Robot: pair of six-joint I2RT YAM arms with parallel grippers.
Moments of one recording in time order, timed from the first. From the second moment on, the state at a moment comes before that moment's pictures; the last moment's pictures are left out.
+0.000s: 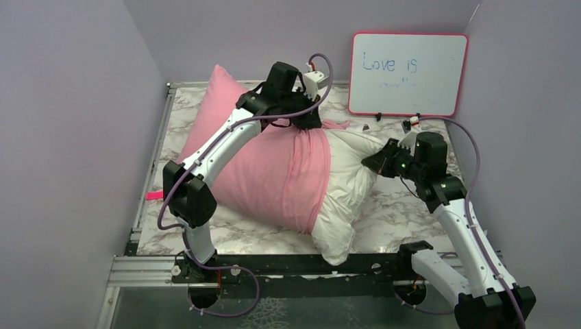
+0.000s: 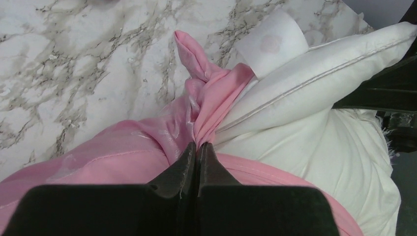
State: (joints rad) left arm -0.58 1.81 1.86 -0.65 0.49 0.03; right arm 0.16 0.86 0.82 -0.46 -0.37 0.48
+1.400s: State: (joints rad) left arm -1.04 1.26 1.22 -0.41 -0.04 -0.23; right arm 0.14 0.81 0.79 -0.74 -0.48 0.52
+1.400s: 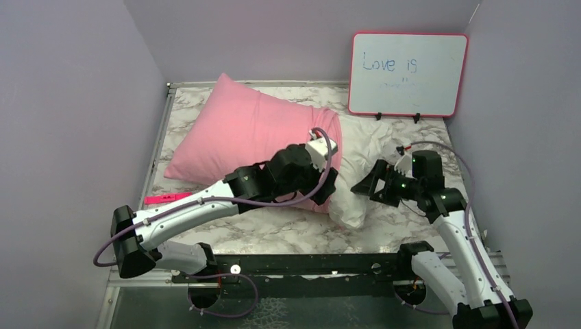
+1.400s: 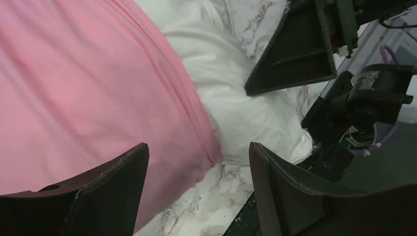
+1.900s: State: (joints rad) left arm -1.23 1.42 1.16 -0.35 -0.60 -0.43; right arm 0.14 0.94 0.59 -0.54 -0.70 0.63
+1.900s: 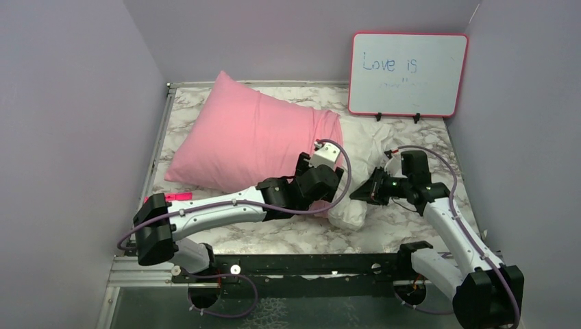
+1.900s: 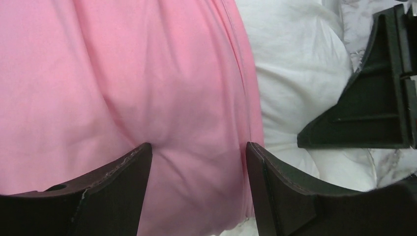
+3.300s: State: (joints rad) left arm -0.94 1.06 0.80 -0.17 -0.14 -0.55; right arm 0.14 1.06 0.89 -0.66 -0.57 0.52
